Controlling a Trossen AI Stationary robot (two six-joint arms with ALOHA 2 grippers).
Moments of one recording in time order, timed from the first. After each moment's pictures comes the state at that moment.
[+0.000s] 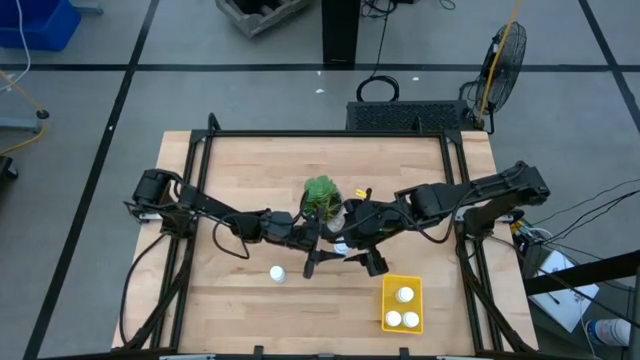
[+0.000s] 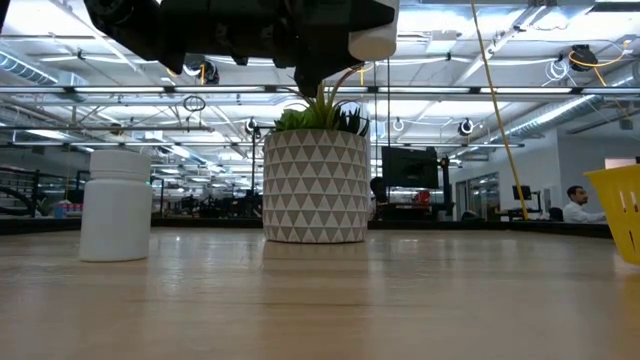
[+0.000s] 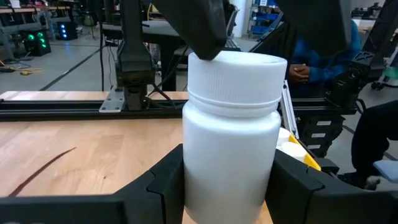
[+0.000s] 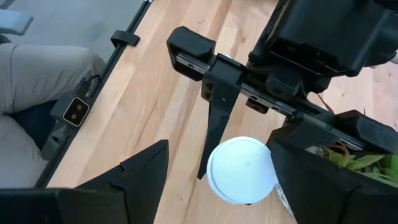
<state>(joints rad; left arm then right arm) -0.19 1.77 0.87 0.81 0.03 -0.07 0.24 1.55 1.50 -0.75 -0.05 -0.04</state>
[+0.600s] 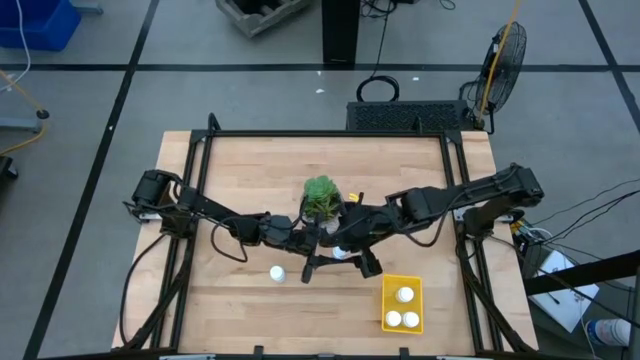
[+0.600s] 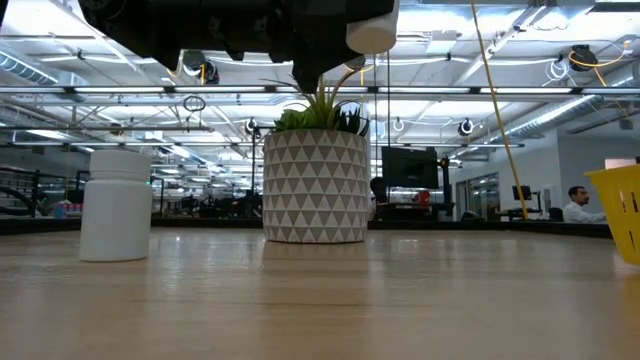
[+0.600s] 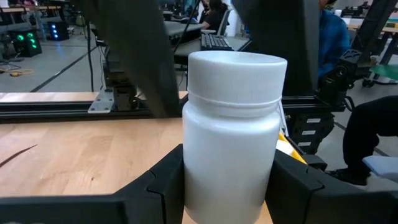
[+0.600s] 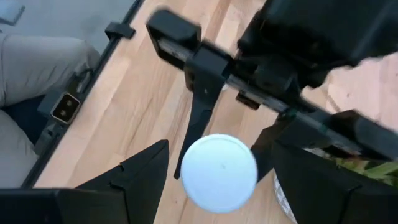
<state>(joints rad) -0.22 1.77 0.87 0.81 0.03 -0.07 0.24 1.60 1.50 -0.72 -0.06 -0.06</state>
